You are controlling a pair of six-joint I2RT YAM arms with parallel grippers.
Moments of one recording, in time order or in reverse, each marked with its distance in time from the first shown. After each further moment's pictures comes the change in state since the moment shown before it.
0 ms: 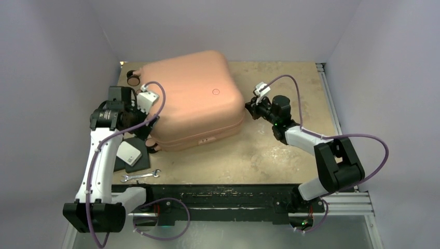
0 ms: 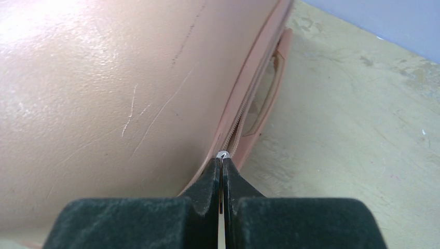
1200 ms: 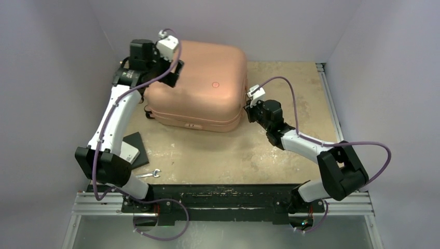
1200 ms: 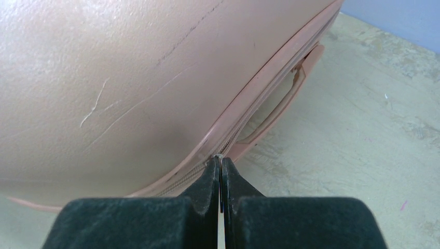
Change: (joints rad) left arm -0.126 0.476 0.503 0.414 0.051 -0.251; right arm 0.151 -0.087 -0.022 -0.115 0.362 -0.013
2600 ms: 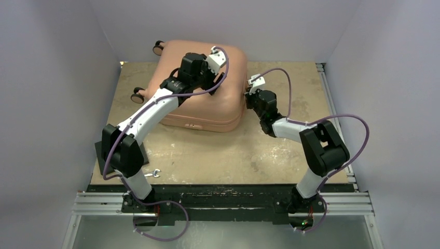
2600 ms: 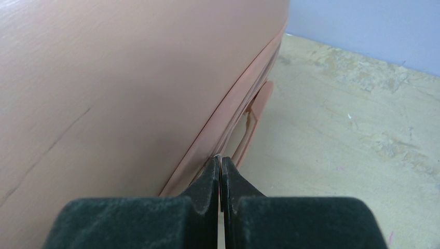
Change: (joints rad) left arm -0.397 0.175 -0.109 0.341 -0.044 -0.002; right arm -0.055 0.255 0.148 0.186 0.114 0.041
